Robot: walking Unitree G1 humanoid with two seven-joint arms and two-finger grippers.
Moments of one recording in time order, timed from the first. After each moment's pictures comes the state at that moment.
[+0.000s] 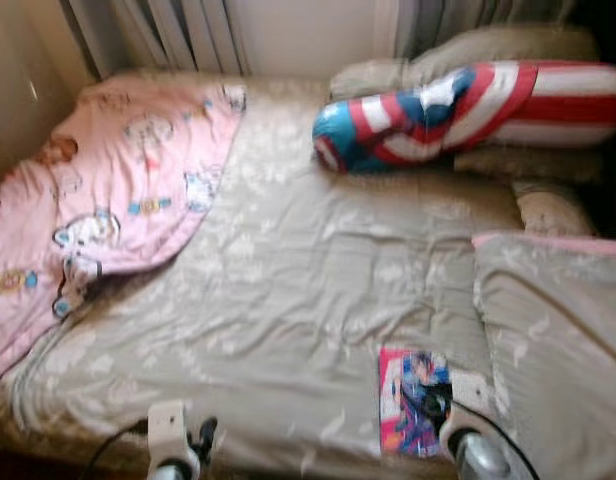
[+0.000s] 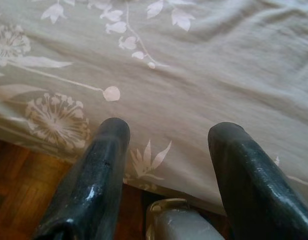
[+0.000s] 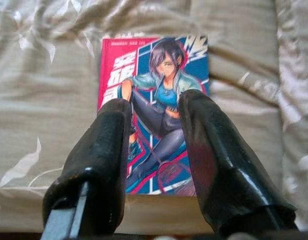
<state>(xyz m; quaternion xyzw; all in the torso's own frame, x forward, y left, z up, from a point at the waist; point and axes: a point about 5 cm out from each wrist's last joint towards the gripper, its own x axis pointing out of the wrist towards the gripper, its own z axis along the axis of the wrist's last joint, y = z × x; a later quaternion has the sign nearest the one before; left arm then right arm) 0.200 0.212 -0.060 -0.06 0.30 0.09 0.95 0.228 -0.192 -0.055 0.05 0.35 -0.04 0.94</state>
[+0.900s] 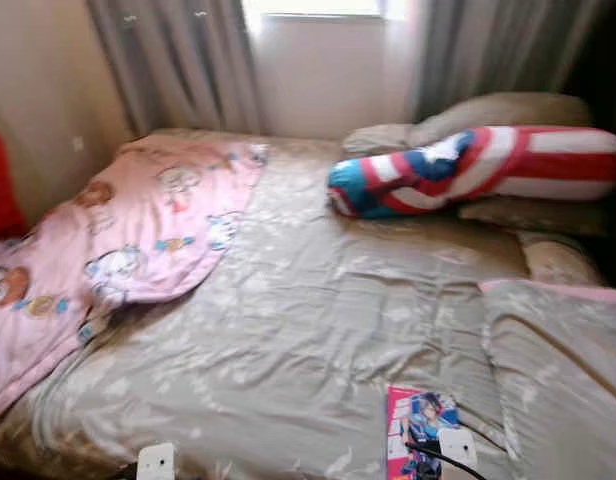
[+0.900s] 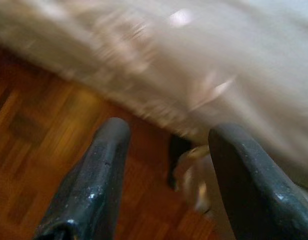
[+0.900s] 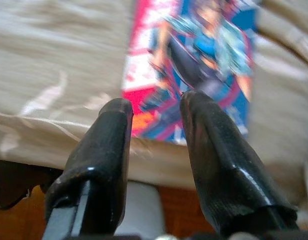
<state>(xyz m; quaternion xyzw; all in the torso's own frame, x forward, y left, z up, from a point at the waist) 0.155 0.229 -0.085 -0.04 0.42 0.11 0.90 0.174 -0.177 -0.088 0.03 0.44 -0.03 0.89</state>
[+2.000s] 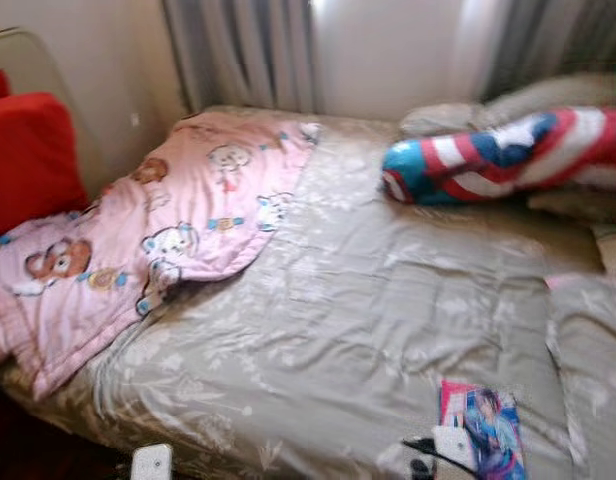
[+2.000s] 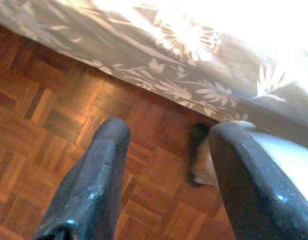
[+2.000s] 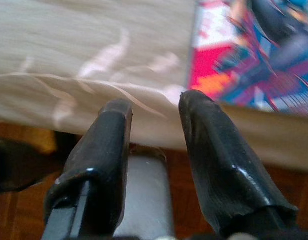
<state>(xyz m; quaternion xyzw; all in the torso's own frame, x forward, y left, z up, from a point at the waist) 0.154 0.224 -0.087 -0.03 0.44 0.09 0.90 0.161 -0.184 -0.093 0.04 0.46 -0.04 0.89</state>
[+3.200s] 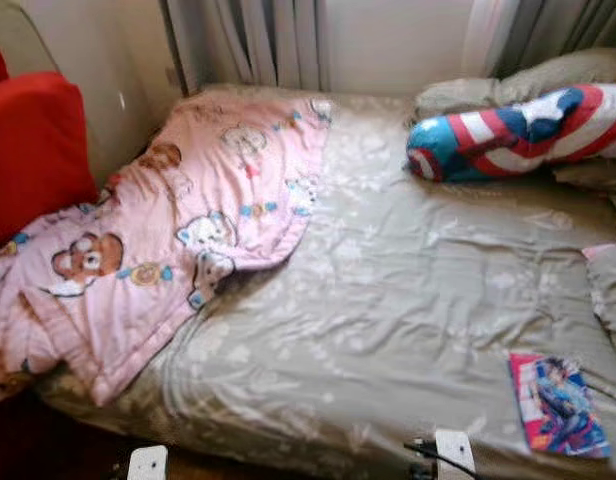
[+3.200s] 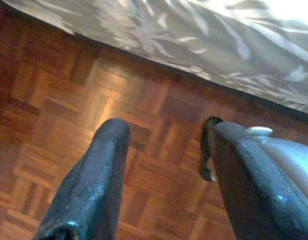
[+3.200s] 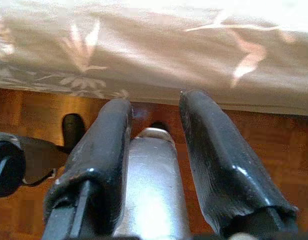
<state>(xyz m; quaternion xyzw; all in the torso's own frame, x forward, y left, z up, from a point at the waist) 0.162 0.237 -0.081 -0.01 0.42 0.09 0.90 0.171 -0.178 -0.090 0.05 0.45 -0.02 0.89</state>
